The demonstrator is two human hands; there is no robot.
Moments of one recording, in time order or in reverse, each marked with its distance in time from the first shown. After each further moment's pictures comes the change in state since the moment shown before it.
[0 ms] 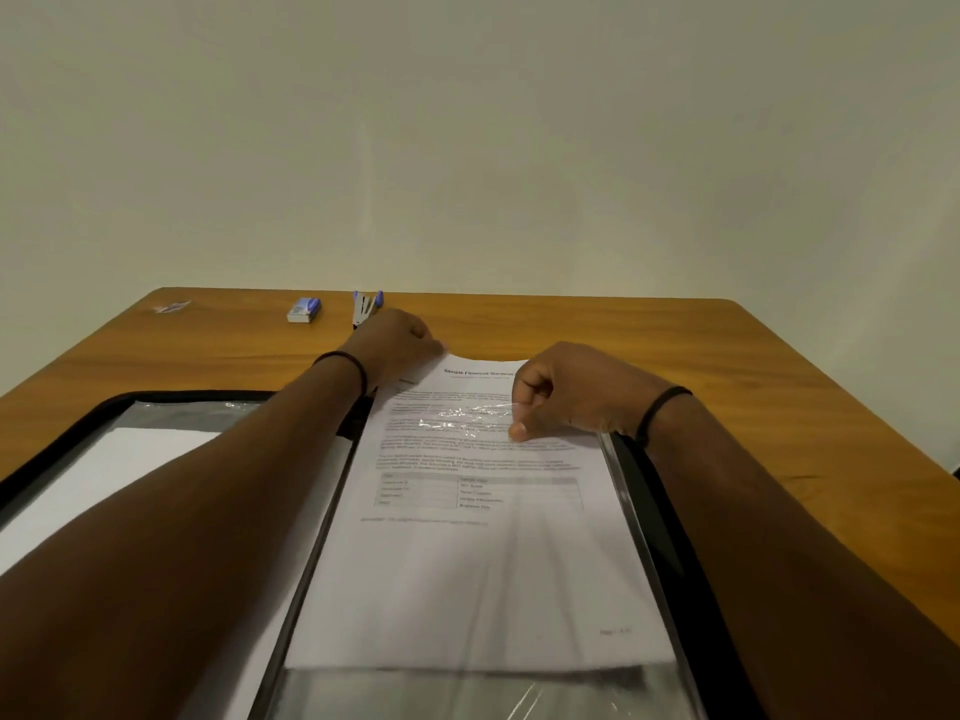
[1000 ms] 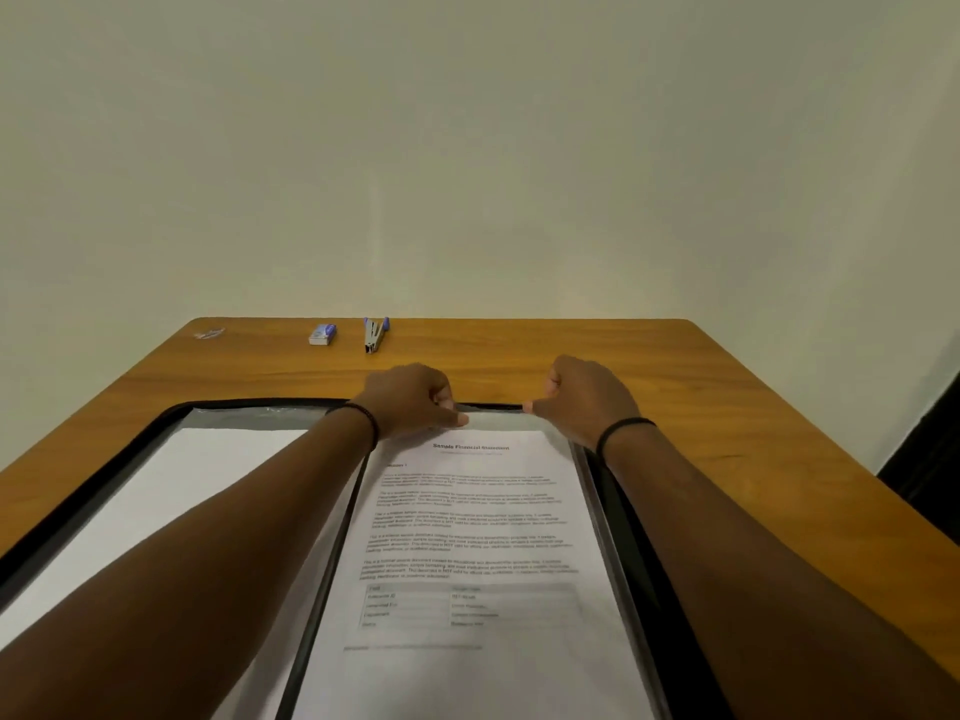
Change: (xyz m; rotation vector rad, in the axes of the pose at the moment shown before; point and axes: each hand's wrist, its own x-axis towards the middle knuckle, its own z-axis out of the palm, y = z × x) left_hand -0.076 0.016 -0.009 0.269 -0.165 0.148; right_hand -0.041 -0.010 0.015 -0.149 0.450 0.298
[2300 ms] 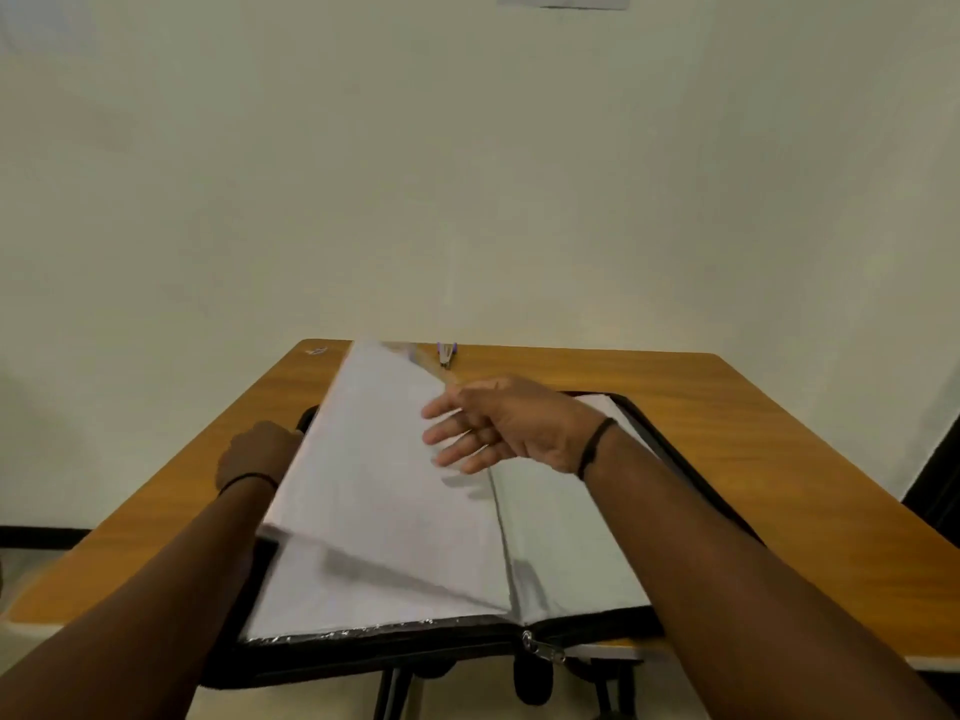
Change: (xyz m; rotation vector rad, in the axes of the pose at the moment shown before) left_hand -0.195 -0.126 -0.049 -0.157 0.383 -0.778; right_hand -0.134 -0.145 -0.043 0.833 -0.690 -0.179
